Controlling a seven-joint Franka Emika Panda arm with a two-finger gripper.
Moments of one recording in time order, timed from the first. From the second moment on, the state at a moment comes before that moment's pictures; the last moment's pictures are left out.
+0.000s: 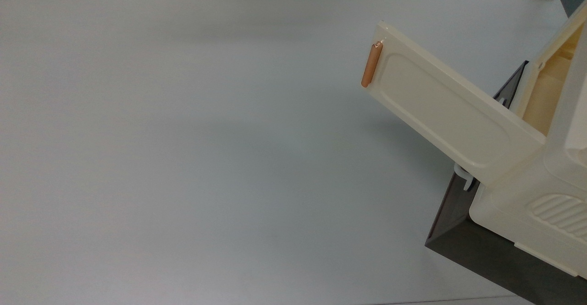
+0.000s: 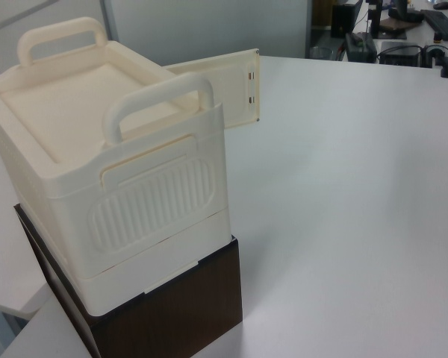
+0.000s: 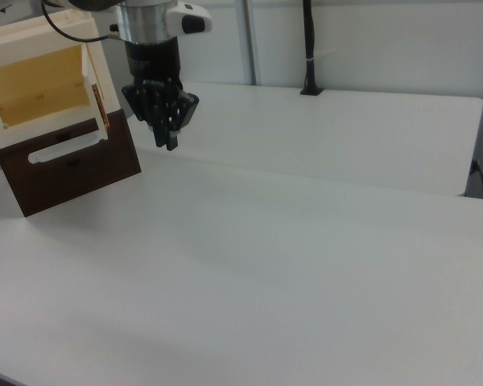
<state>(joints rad) -0.01 0.01 -0.23 -1.43 0.06 1.40 -0.21</state>
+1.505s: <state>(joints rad) 0.23 0.07 -0.21 -1.42 0.15 1.68 -0.55</state>
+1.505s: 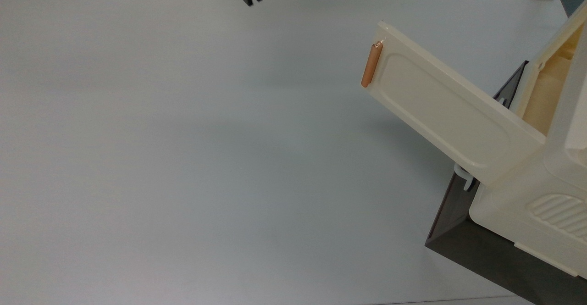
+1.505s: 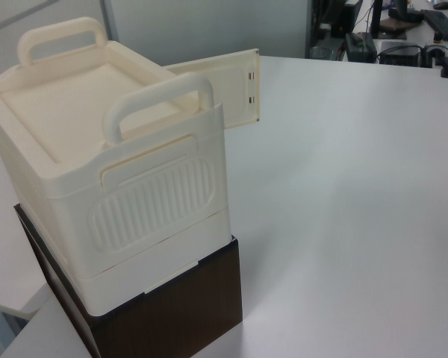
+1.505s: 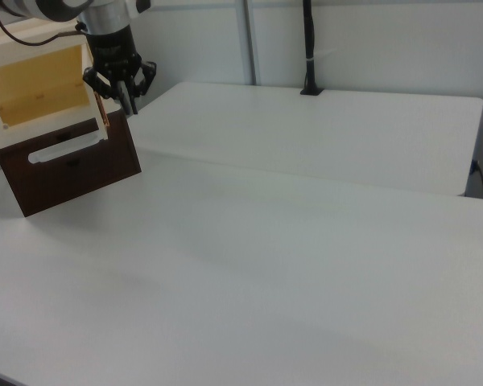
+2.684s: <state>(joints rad) 0.49 0.19 -0.21 -1.41 0.15 2.15 -0.01</state>
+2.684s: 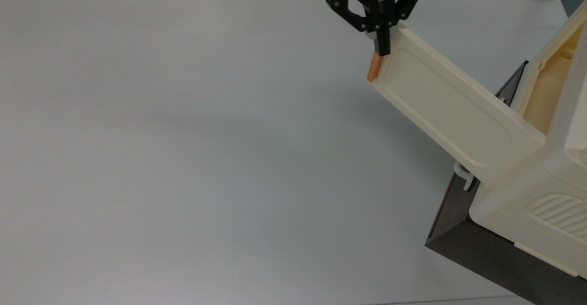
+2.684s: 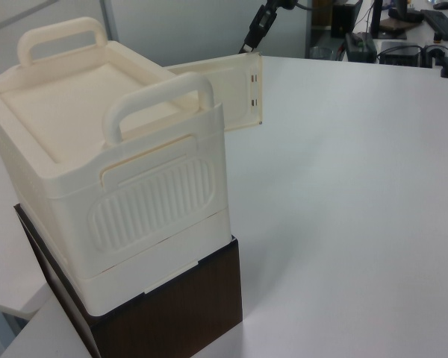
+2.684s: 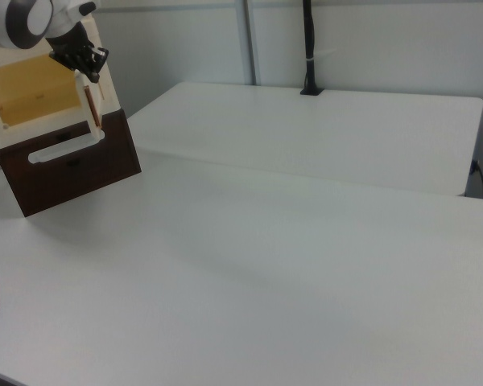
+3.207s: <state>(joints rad) 0.65 0.21 -0.21 -1.40 0.15 2.16 0.02</state>
